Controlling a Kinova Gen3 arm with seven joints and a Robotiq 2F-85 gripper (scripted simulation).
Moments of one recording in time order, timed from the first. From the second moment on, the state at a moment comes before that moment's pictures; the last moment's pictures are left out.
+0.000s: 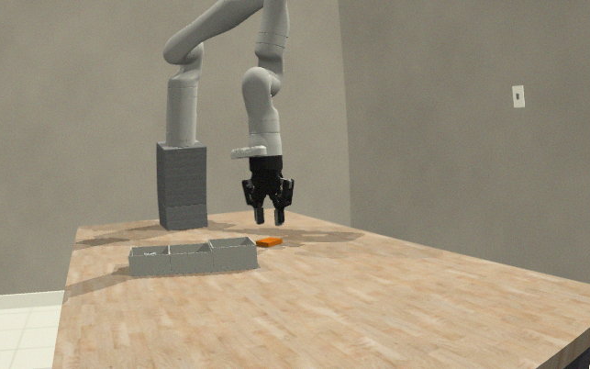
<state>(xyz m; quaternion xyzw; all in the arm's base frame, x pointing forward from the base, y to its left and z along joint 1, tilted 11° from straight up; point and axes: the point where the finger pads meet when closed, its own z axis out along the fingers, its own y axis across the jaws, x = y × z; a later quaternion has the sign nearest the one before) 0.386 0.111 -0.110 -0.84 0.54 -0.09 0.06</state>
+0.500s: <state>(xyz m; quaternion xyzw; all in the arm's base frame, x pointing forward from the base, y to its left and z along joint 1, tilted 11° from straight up) 0.383 0.107 -0.140 -0.84 0.54 -0.08 0.05</state>
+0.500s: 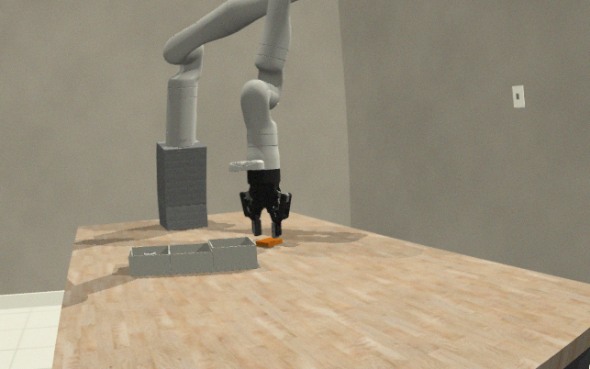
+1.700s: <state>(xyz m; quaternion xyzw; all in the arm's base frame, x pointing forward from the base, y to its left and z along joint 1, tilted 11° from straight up) 0.389 0.109 -0.152 -0.84 0.54 -0.08 0.05</state>
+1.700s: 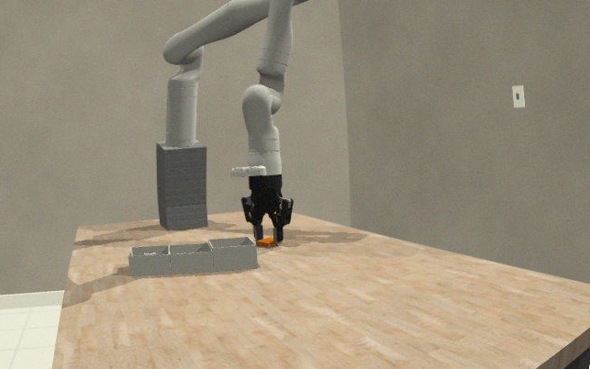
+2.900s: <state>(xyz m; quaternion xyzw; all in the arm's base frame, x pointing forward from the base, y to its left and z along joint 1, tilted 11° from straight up) 0.385 0.107 -0.147 -0.84 0.54 -0.08 0.05</state>
